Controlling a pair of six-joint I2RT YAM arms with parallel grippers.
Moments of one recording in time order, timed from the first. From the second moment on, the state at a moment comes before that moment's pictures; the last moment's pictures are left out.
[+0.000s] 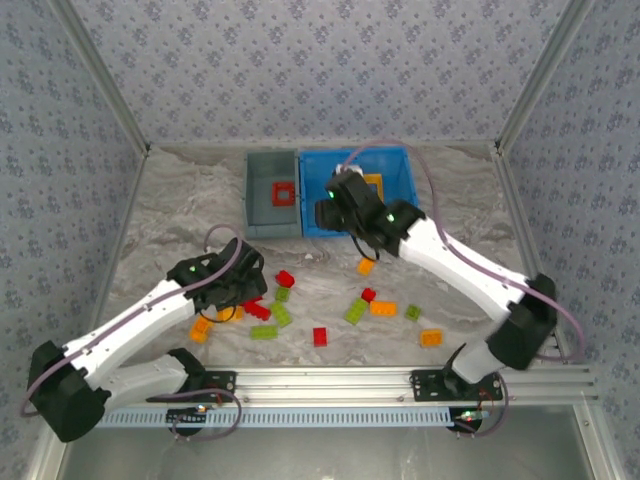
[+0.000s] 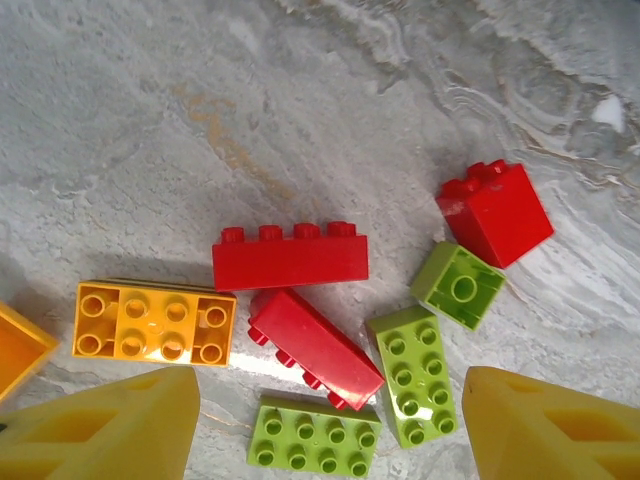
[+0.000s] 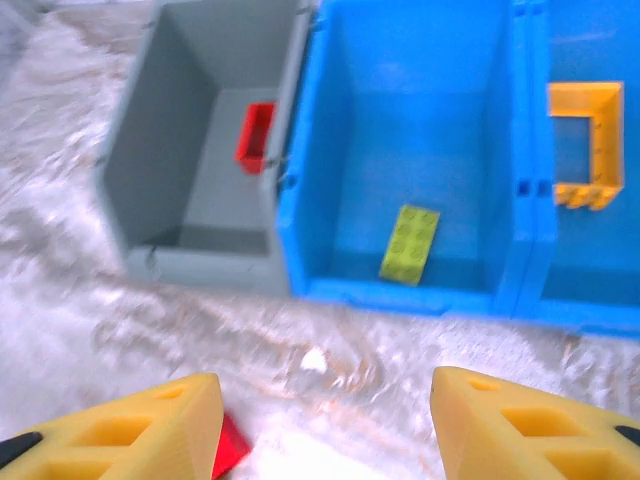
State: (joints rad) left arm -0.71 1.06 0.81 -0.94 -0.18 -1.04; right arm 0.84 1.46 1.37 -0.66 0.29 0.56
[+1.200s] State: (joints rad) left arm -0.73 1.67 1.03 -0.63 -0.10 -1.11; right arm 1.04 0.83 0.73 -0.48 0.12 0.59
